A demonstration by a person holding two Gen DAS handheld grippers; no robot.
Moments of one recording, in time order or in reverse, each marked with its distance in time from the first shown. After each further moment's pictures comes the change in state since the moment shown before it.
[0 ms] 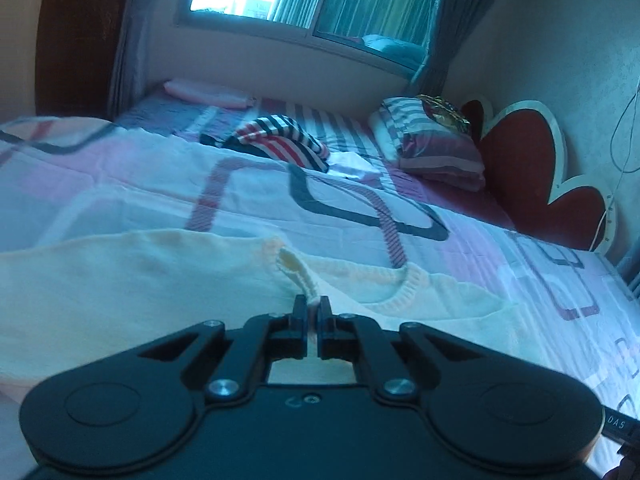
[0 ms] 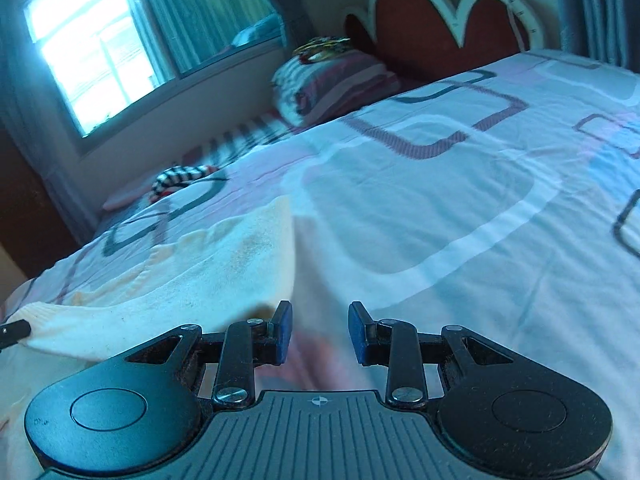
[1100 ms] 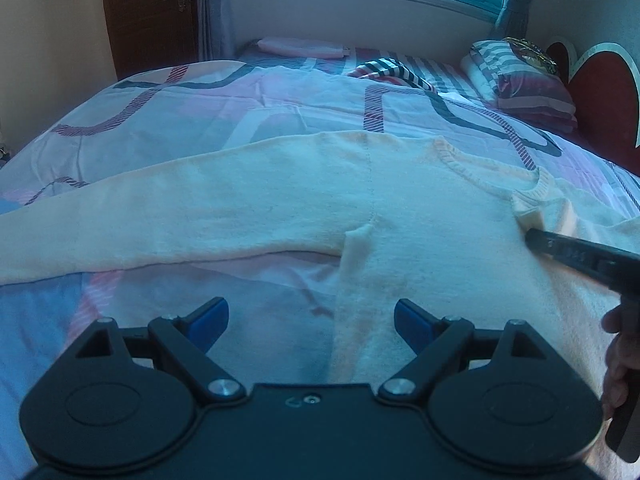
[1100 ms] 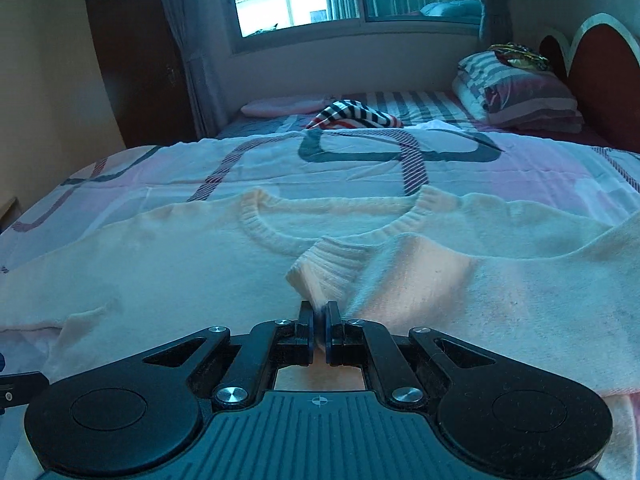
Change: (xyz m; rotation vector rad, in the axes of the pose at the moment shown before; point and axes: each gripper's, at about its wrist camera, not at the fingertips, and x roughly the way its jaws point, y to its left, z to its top) left arm -0.061 0.075 -0.056 0.031 0.162 0.297; right arm 0.088 0.199 -0.057 -0.460 0.100 0.238
